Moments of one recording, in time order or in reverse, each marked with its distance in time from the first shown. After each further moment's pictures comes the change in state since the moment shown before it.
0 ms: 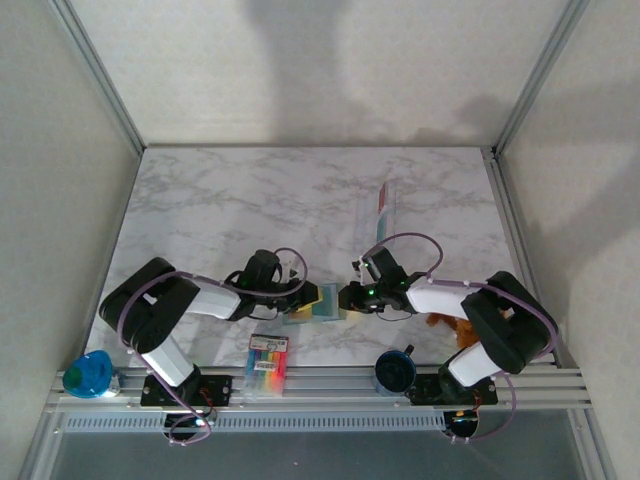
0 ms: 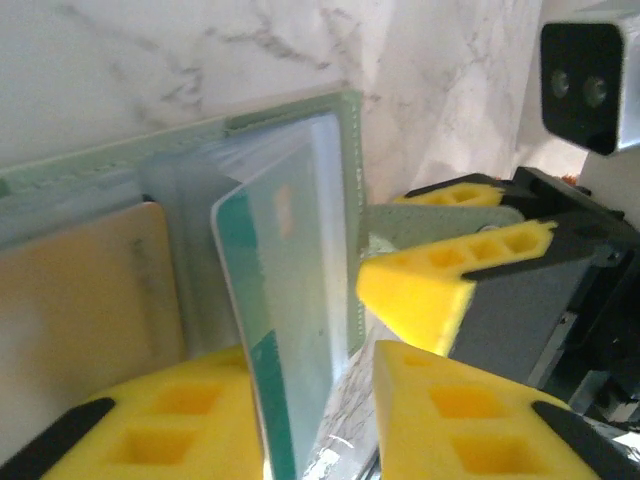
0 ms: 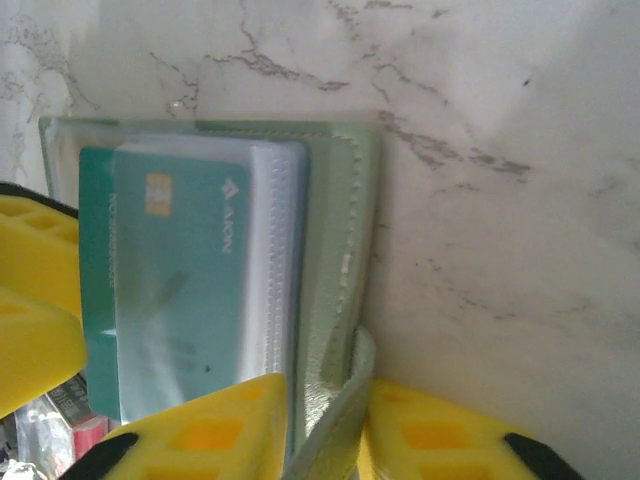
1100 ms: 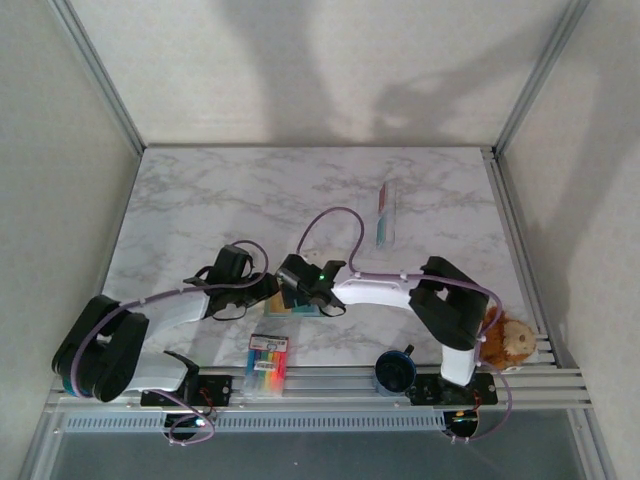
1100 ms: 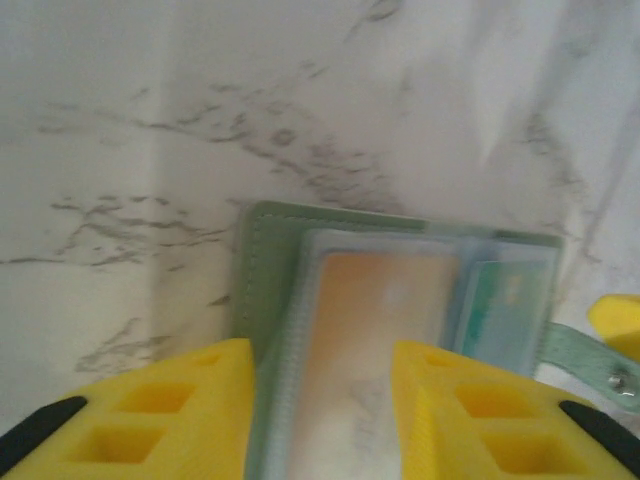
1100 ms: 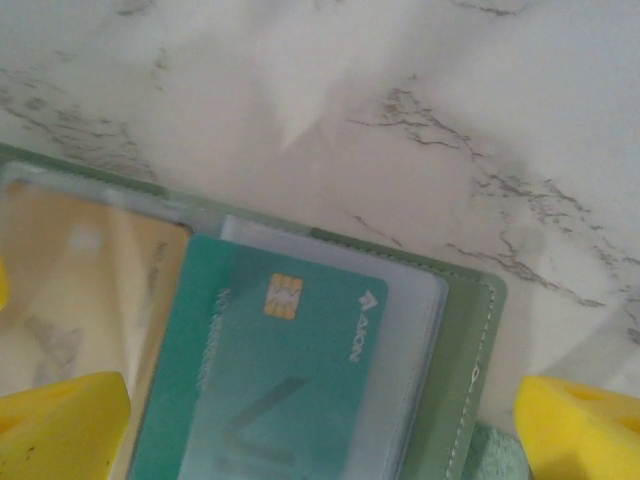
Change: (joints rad) left arm 0.208 -0.296 -0.048 -0.493 -0.328 0.162; right arm 0.416 0.357 0.618 -0.476 0.738 0.053
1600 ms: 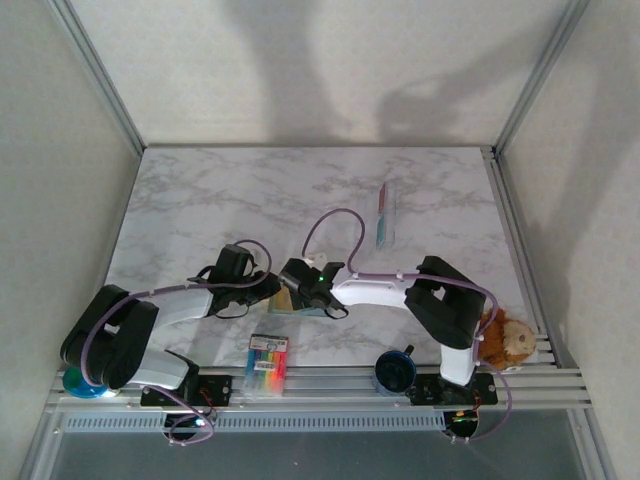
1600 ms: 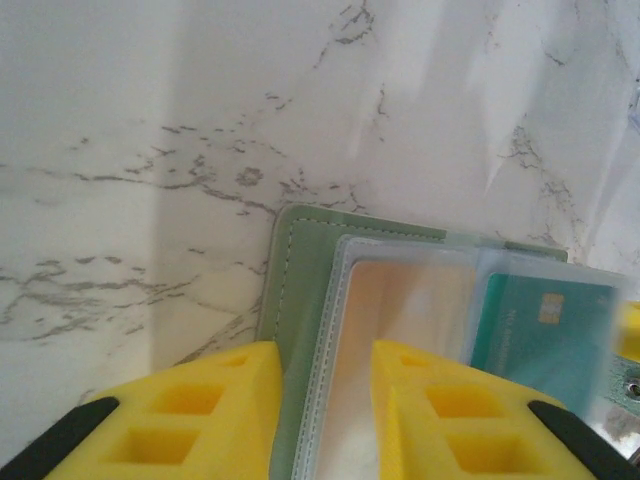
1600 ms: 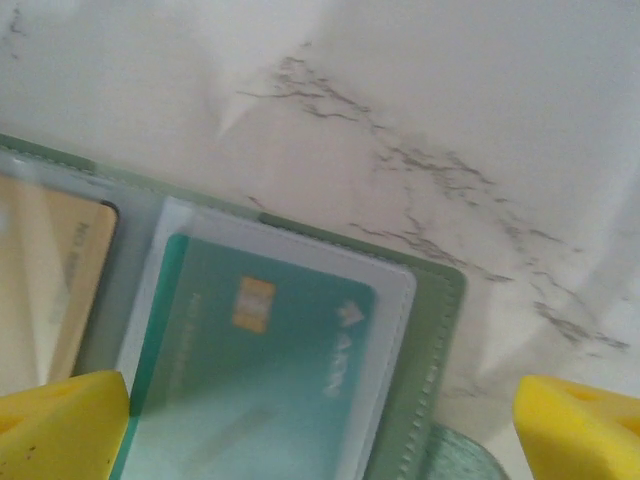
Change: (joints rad) left arm 0.008 0.057 -0.004 0.097 0.032 0.023; right arm 0.000 -0.010 -0.029 -0.061 0.077 0.026
